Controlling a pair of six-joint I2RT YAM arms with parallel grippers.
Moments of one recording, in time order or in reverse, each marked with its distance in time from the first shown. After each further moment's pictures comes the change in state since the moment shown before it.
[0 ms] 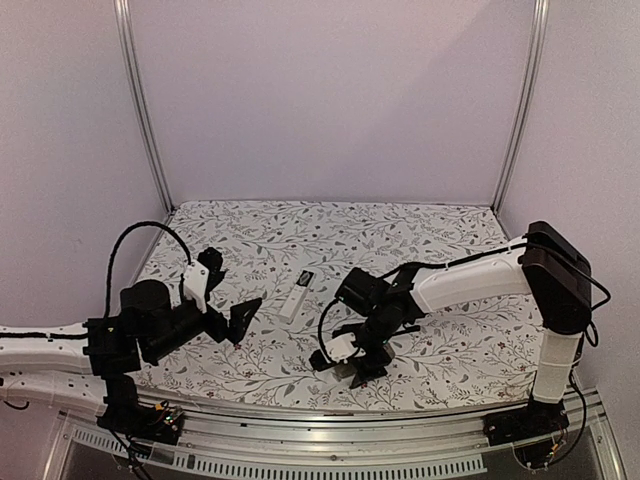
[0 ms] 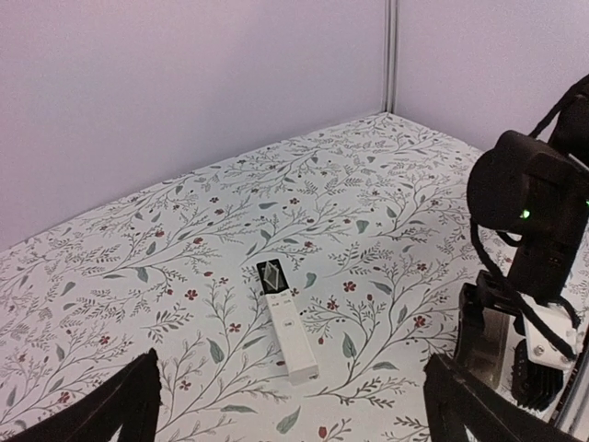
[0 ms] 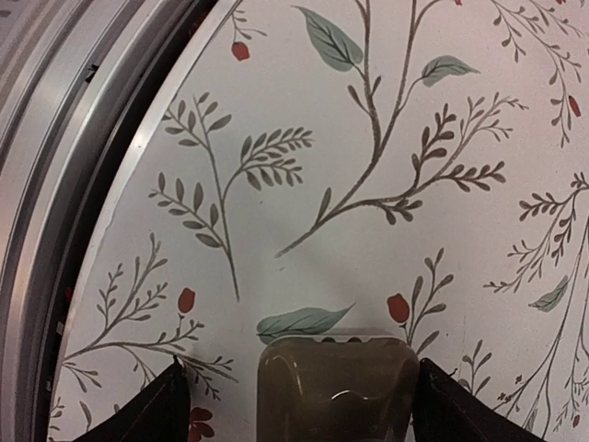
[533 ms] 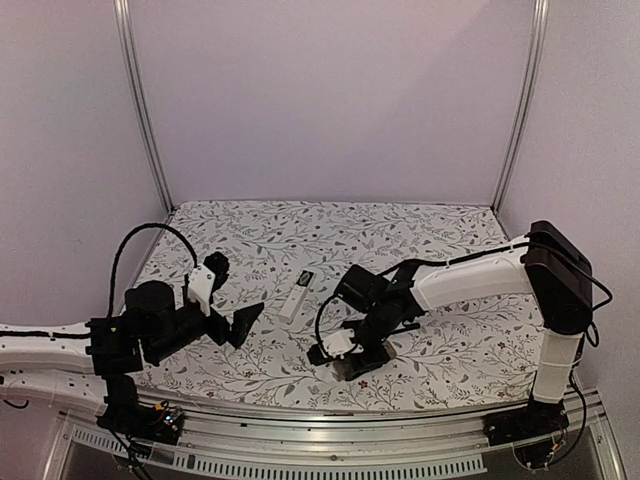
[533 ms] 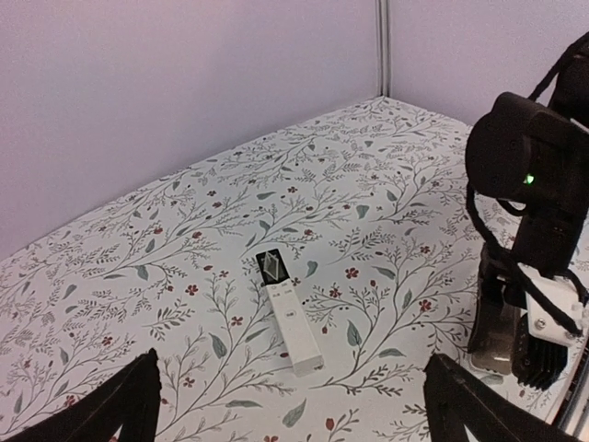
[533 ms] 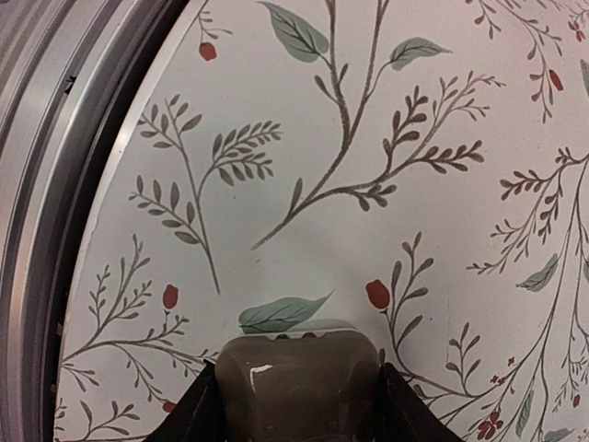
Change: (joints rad) left arm 0.001 0.018 -0.003 -0.012 0.005 0.038; right arm 0.000 -0.003 0.019 -0.027 0.022 0.055
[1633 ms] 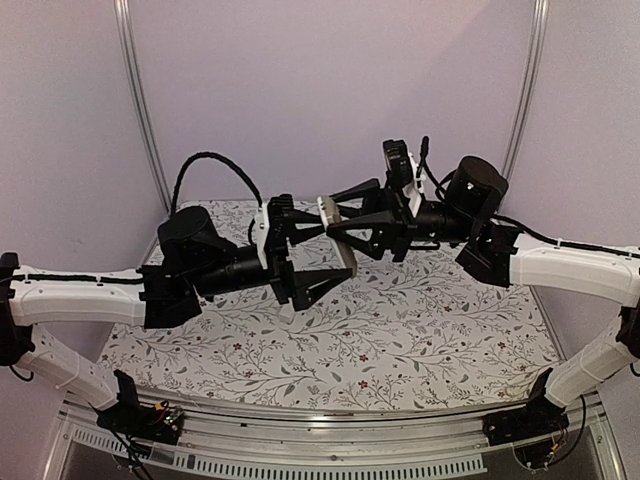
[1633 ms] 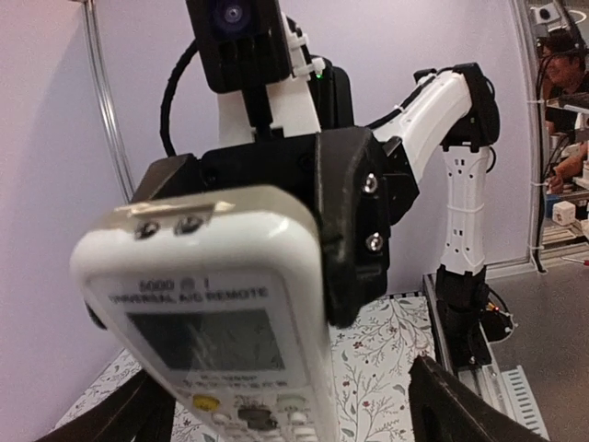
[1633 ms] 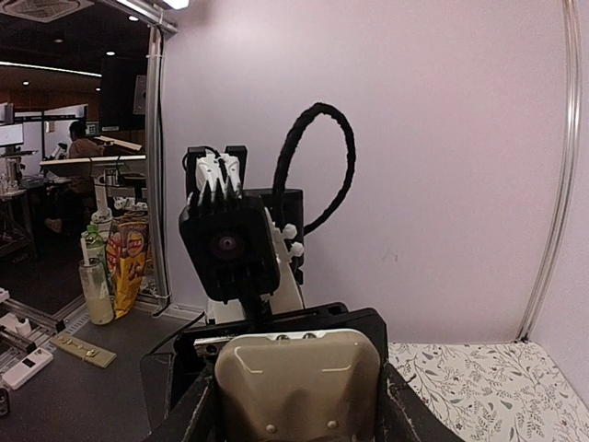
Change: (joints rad) left arm 0.016 0.488 0.459 0.427 0.747 0.206; right arm -0.151 -0.501 -0.127 1.160 -0.466 1.023
